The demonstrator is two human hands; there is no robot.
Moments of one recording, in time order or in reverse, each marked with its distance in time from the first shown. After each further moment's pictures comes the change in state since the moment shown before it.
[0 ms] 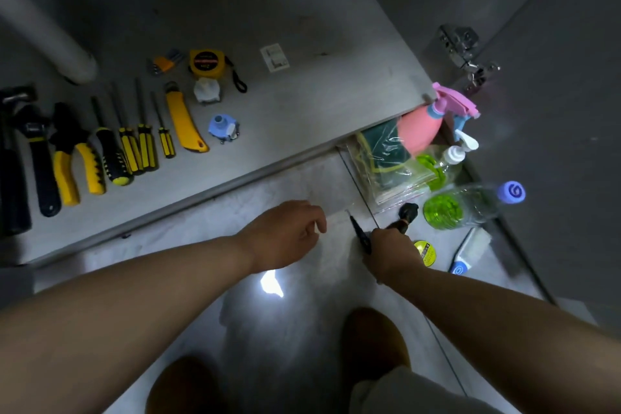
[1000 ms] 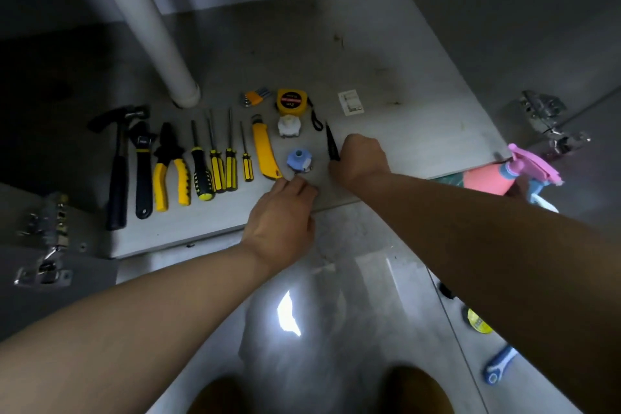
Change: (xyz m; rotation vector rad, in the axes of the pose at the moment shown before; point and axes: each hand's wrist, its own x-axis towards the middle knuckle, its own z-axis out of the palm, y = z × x) left_hand -0.035 -0.046 -0.063 0.329 0.511 -0.209; right_hand 0.069 -0.201 -0.146 0.264 0.361 -0.244
